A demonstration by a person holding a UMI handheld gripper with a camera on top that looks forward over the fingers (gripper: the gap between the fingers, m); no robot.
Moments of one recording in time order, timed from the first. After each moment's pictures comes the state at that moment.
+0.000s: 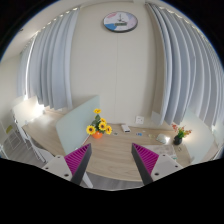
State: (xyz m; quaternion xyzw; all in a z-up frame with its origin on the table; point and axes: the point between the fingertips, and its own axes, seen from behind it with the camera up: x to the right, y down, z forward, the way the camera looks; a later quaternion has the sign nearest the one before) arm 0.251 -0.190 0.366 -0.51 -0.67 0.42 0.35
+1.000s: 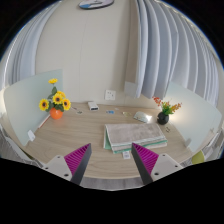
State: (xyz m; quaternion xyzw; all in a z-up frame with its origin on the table) arm 0.139 -0.045 0.157 -0.60 -0.63 0.32 0.39
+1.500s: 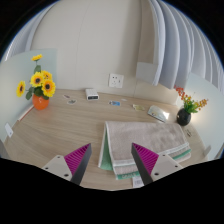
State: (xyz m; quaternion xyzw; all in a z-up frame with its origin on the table) arm -0.021 -0.039 0.027 -0.58 -0.66 0.31 0.36
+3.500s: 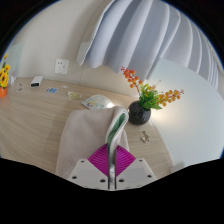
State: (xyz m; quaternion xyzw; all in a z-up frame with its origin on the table) arm -0.066 0.247 0.019 -0.60 -0.65 0.19 0.42
